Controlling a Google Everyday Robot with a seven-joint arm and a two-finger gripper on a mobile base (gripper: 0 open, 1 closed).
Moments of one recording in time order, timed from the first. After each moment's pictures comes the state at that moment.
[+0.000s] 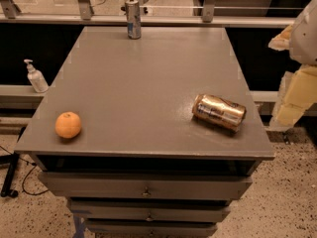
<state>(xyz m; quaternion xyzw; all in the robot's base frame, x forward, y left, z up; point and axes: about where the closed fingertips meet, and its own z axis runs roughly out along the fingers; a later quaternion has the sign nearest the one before) 0.438 -0.217 0.976 -0.60 0.78 -0.03 0.16</state>
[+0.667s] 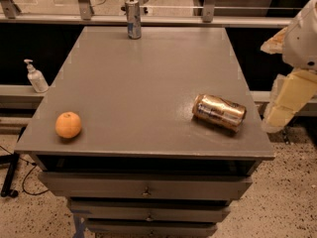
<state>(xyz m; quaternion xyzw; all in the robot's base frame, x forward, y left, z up) 0.442 -0.205 0.968 -0.61 0.77 -0.01 0.18</state>
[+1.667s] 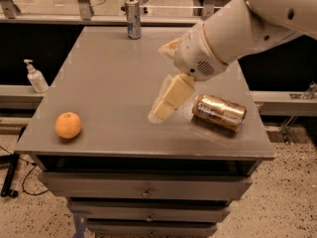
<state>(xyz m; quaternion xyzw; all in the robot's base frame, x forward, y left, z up) 0.488 0.000 0.942 -0.64 0.67 0.19 0.34</state>
